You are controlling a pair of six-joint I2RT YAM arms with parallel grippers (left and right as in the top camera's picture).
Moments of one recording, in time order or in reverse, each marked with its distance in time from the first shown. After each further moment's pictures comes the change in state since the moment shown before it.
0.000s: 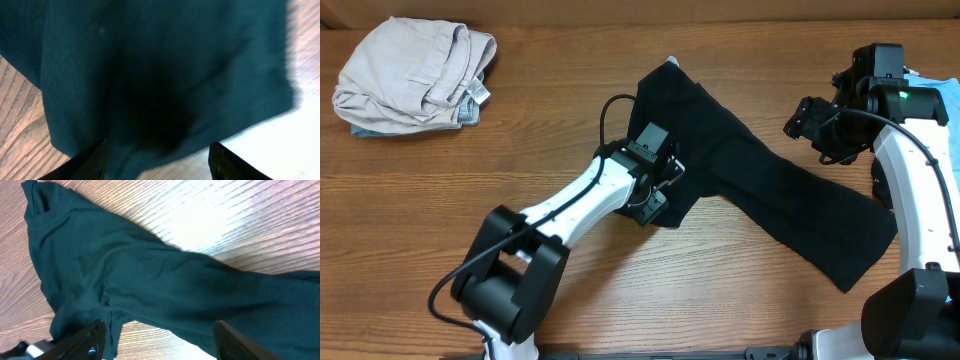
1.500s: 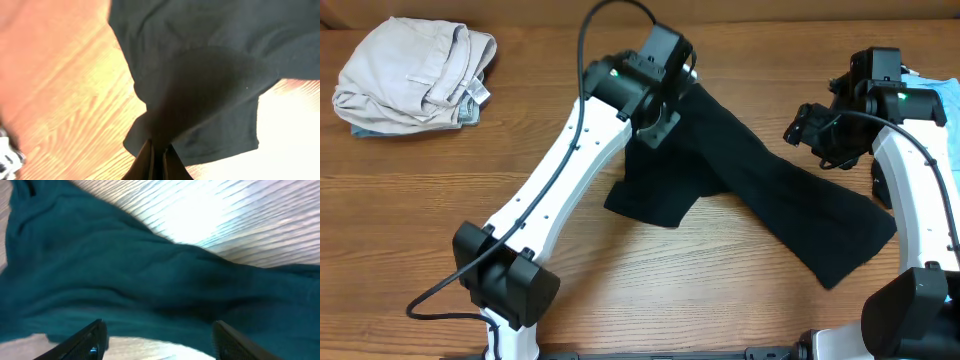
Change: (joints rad) left arm 0.036 0.064 0.773 -0.468 -0.107 -0.084; right arm 0.000 0.000 -0.013 -0.030 -0.009 -0.047
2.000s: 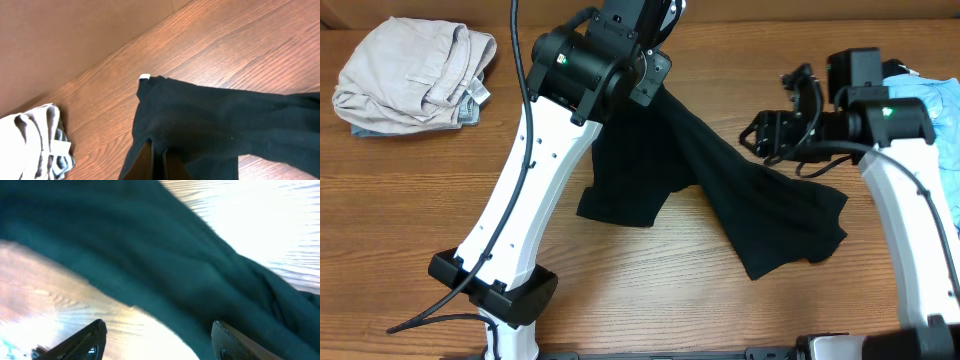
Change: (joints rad) left arm 0.026 0.000 0.406 -0.119 -0.097 -0.053; right arm 0.163 -0.133 -0.002 -0.012 -0.220 -0.197
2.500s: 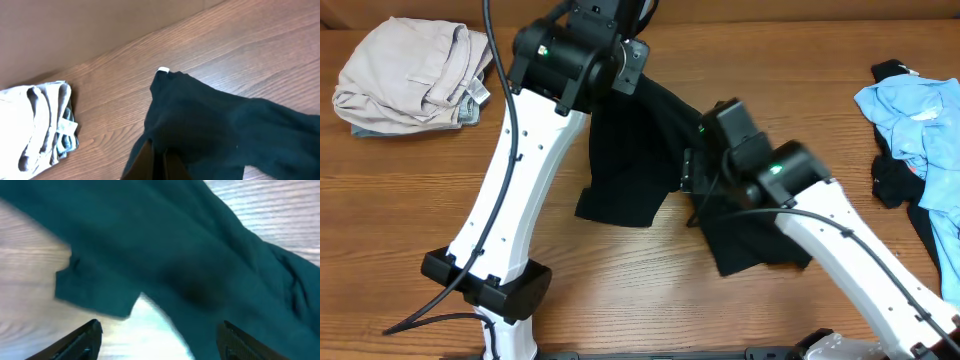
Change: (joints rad) left arm 0.066 0.000 0.000 -0.007 -0.035 -0.110; right arm 0.488 -0.056 -0.193 0.201 0.531 0.438
